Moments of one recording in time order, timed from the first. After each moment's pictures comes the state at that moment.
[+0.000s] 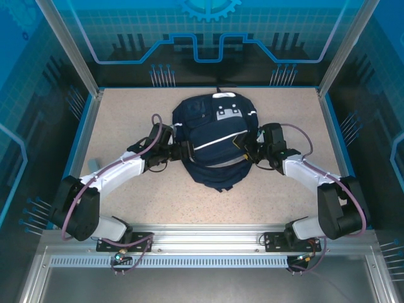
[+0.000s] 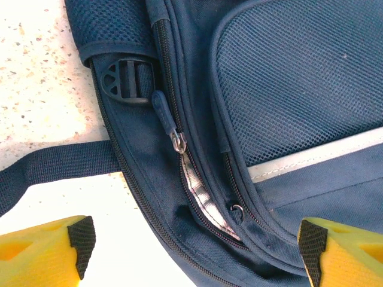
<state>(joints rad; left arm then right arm) -0.43 1.42 0.88 -0.32 0.10 -0.60 0.28 1.40 0.75 -0.01 -0.41 1.09</state>
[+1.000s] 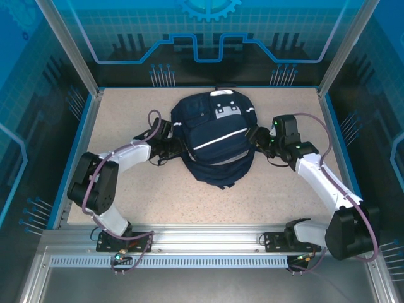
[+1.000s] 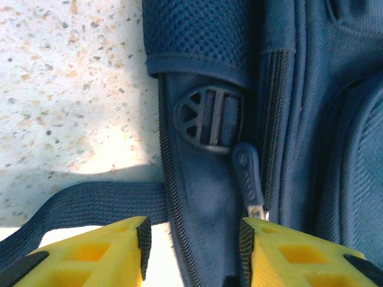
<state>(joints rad) -0.32 1.67 0.99 -0.29 0.14 -0.80 0.23 1.23 0.91 -0.43 -0.26 0.88</state>
